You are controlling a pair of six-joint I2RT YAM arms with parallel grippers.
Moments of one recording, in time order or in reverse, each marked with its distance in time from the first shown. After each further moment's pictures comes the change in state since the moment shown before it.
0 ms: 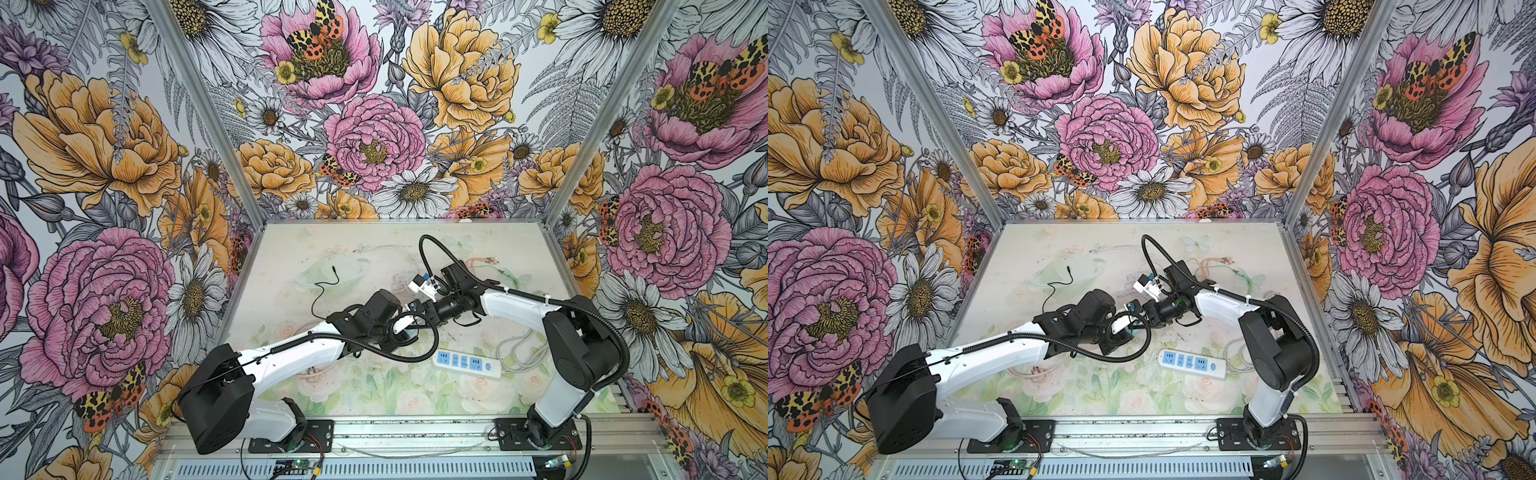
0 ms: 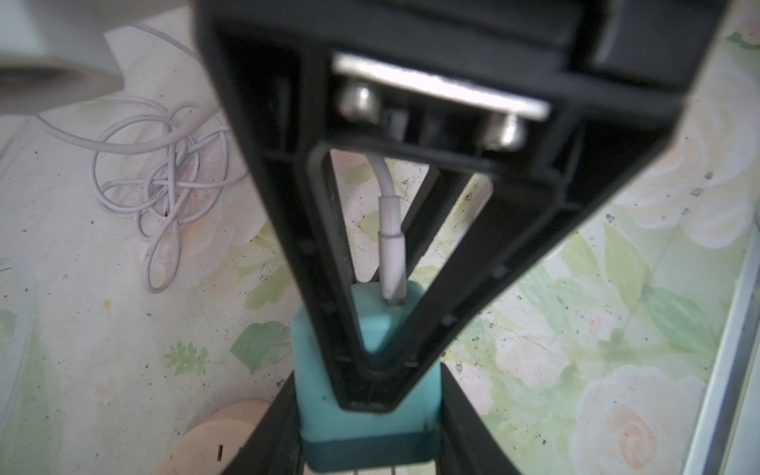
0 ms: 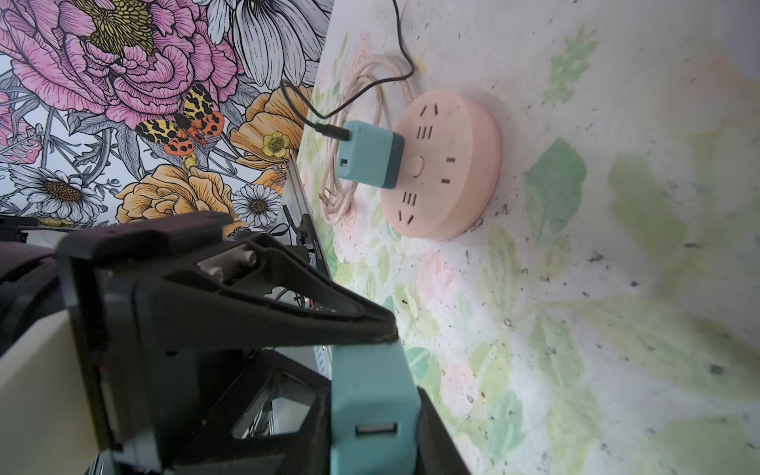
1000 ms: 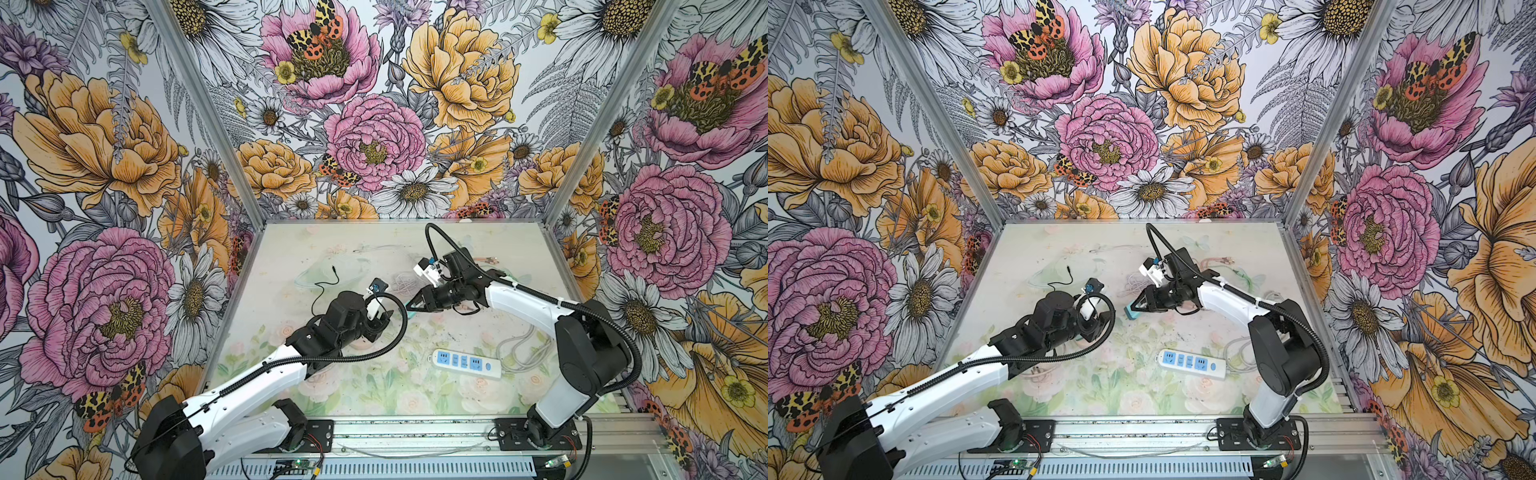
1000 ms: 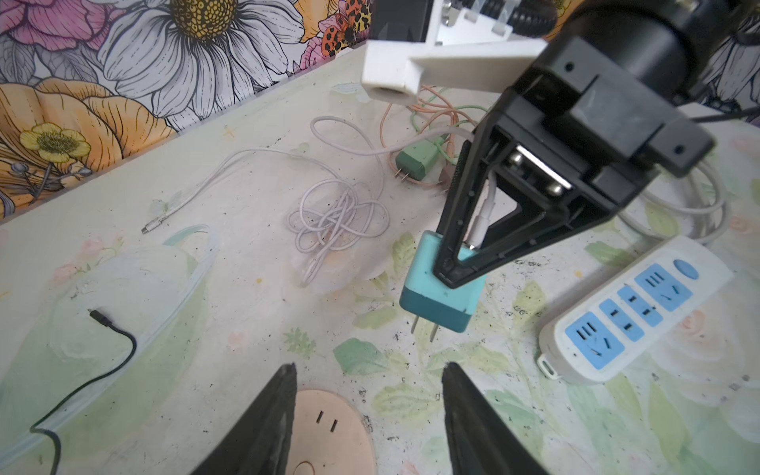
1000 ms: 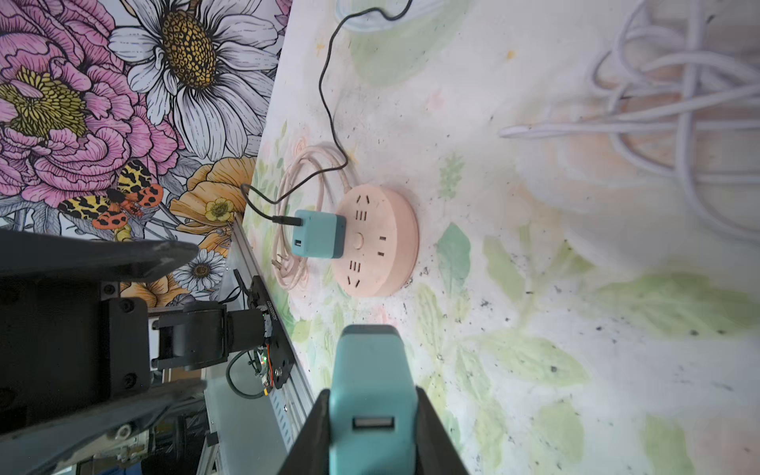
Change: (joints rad) left arm 0.095 -0.322 -0.176 0.201 -0.121 -0.251; right arm -0.023 -0.053 0.107 -0.054 0.260 0.096
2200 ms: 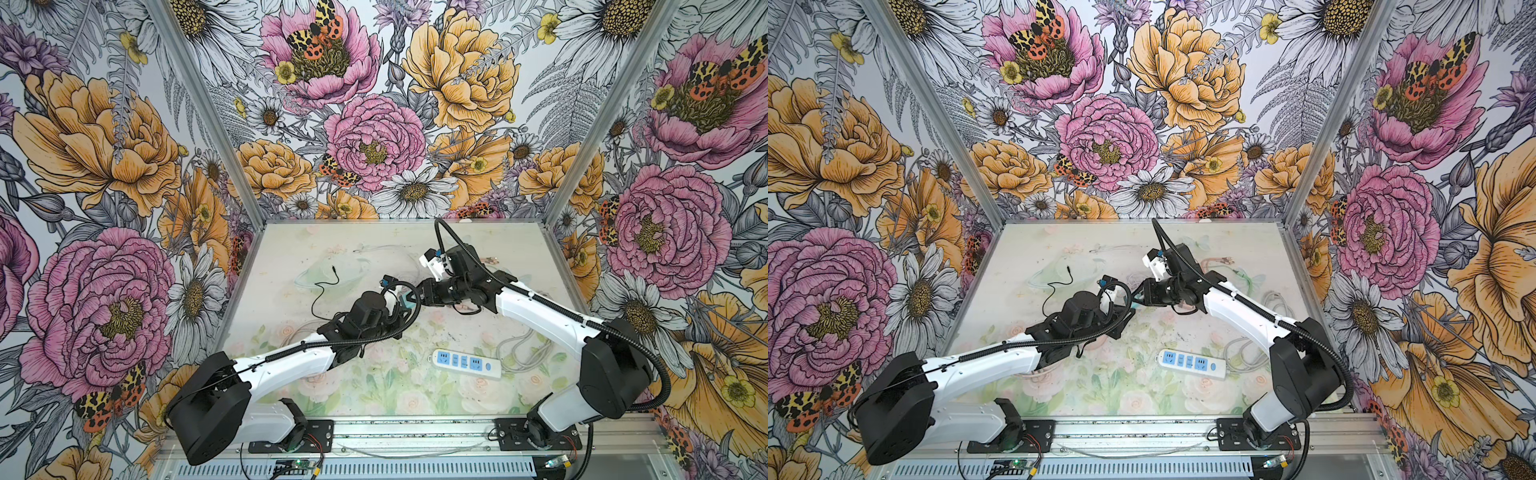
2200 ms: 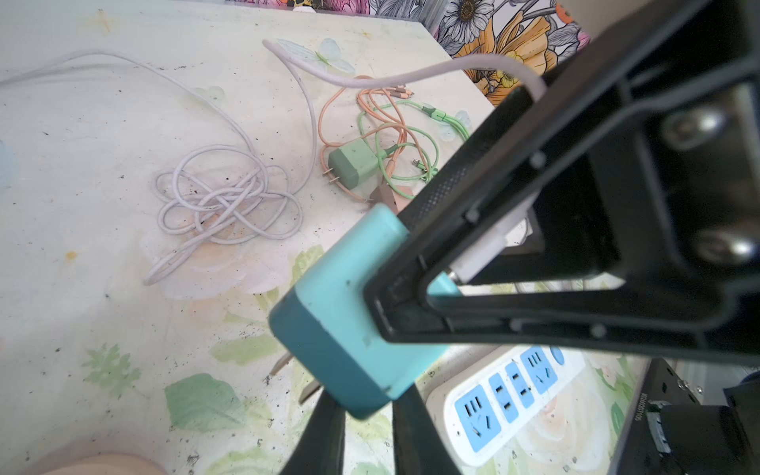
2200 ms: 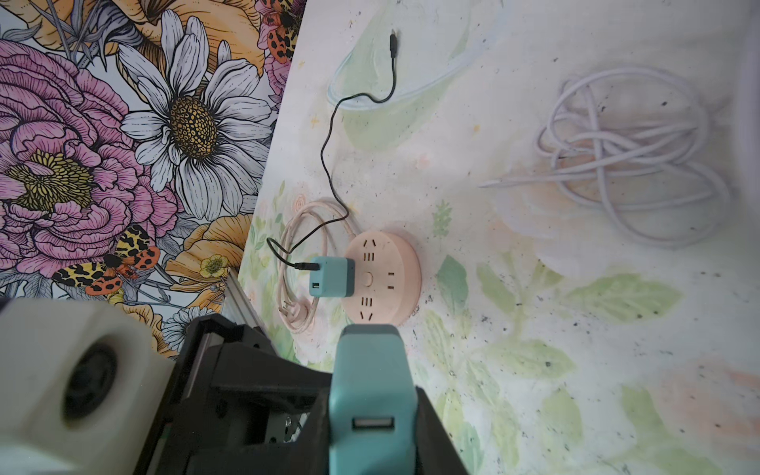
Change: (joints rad) left arm -0.058 0.260 0.002 0.278 0.092 -0.404; right arm 0.069 -0.131 0.000 0.019 0.177 0.168
